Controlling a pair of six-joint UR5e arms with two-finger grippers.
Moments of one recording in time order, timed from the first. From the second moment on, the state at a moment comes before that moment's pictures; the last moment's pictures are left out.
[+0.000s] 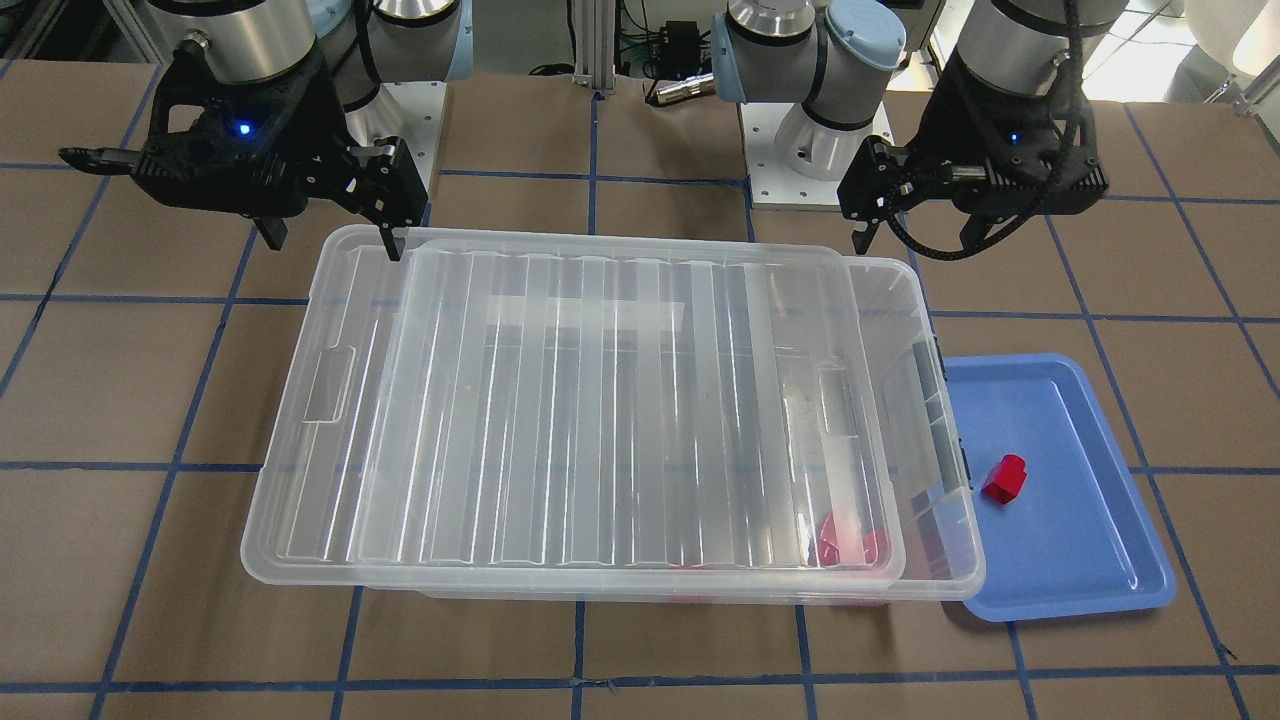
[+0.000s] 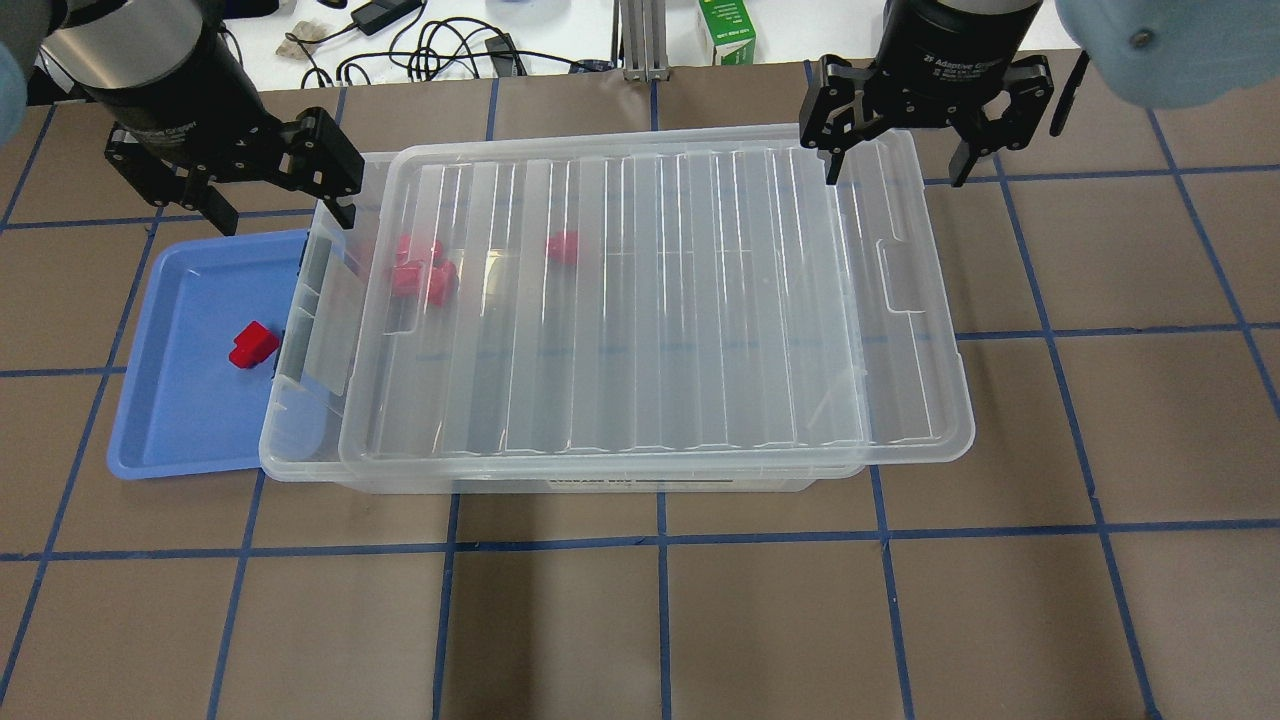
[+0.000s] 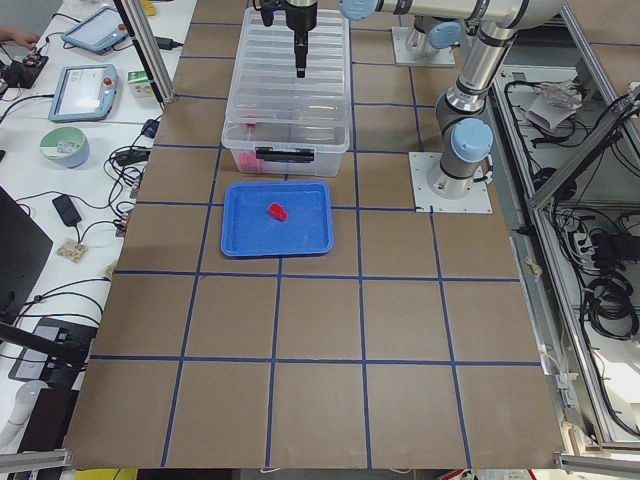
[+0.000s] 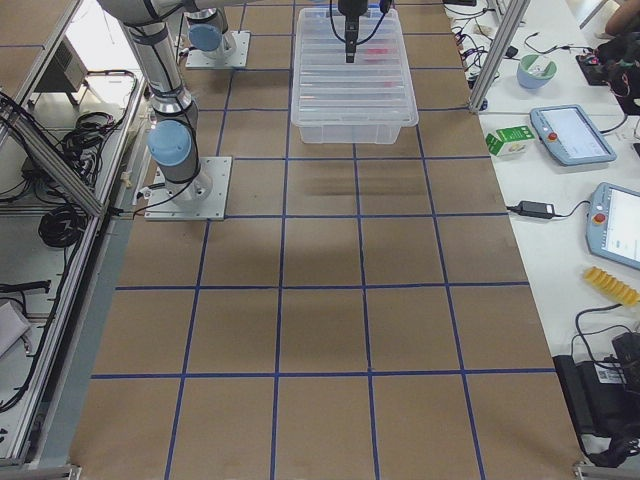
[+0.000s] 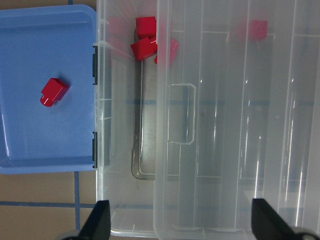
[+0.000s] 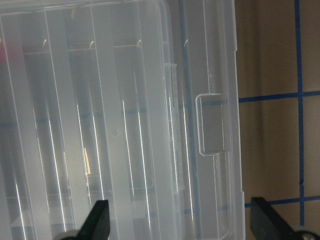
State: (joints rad) left arm -1.52 -1.56 -1.50 -1.62 1.59 0.02; right arm 1.68 -1.50 1.41 -1.51 -1.58 0.19
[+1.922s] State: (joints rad) left arm -1.37 -1.59 -1.50 -1.58 1.61 0.40; right arm 1.49 -1.45 1.76 -1.90 -1.59 -0.05
